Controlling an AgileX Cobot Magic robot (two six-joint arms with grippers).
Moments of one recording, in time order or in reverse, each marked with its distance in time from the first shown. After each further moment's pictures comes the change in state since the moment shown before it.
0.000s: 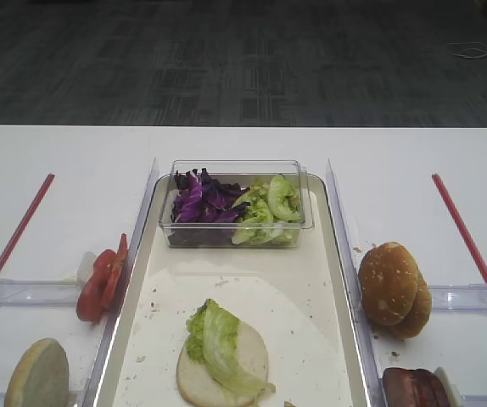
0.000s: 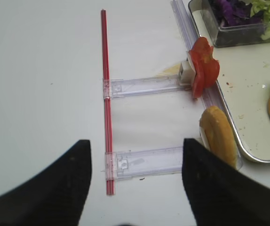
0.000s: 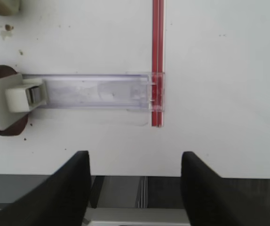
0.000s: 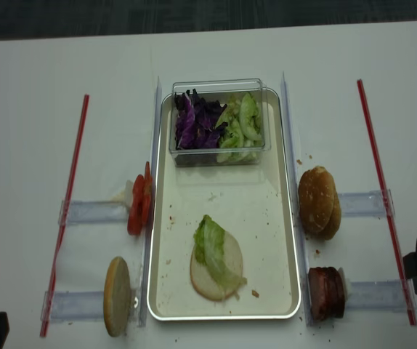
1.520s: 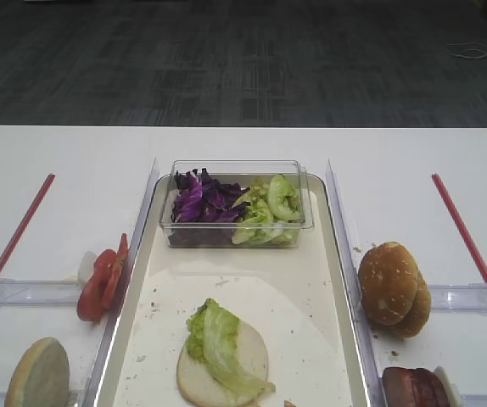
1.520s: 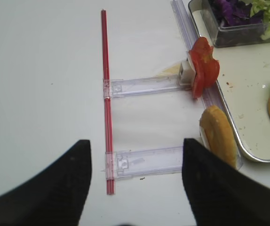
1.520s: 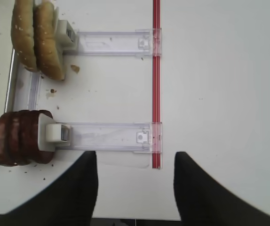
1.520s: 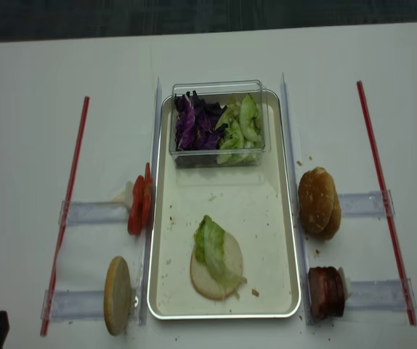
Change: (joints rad) left arm 0.000 0.000 0.000 0.000 0.000 0.000; right arm 0.000 -0.538 0.061 0.007 0.002 -0.002
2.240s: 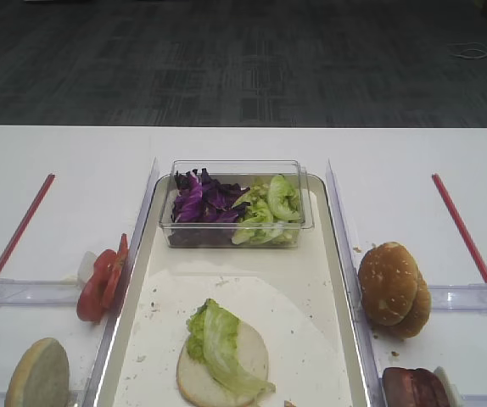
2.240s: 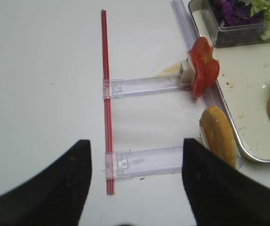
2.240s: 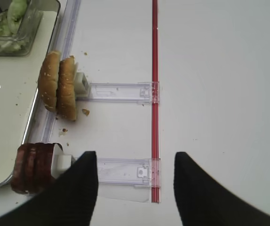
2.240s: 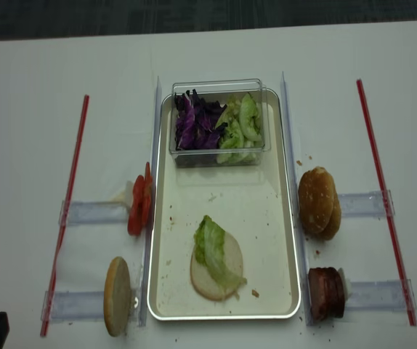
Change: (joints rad) left arm 0.000 0.000 0.000 0.000 0.000 0.000; right arm 0.000 -0.292 0.000 0.000 0.014 -0.002
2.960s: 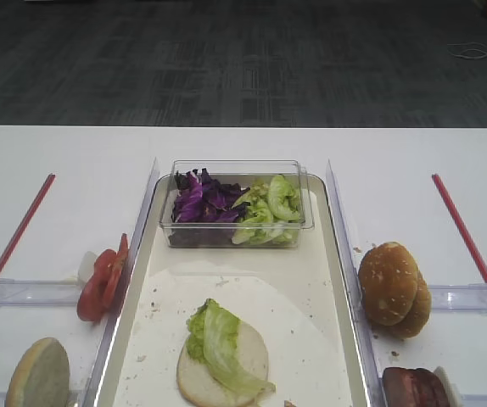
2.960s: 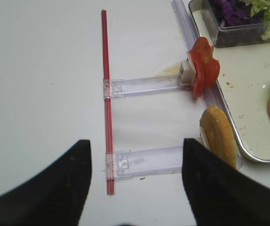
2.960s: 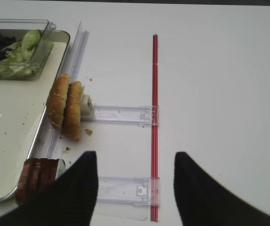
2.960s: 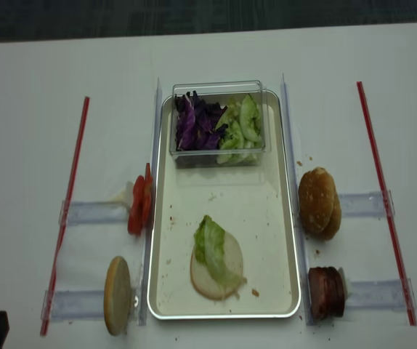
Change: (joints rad) left arm 0.000 0.000 0.000 0.000 0.000 0.000; right arm 0.000 -0.135 0.000 0.004 0.007 -0.014
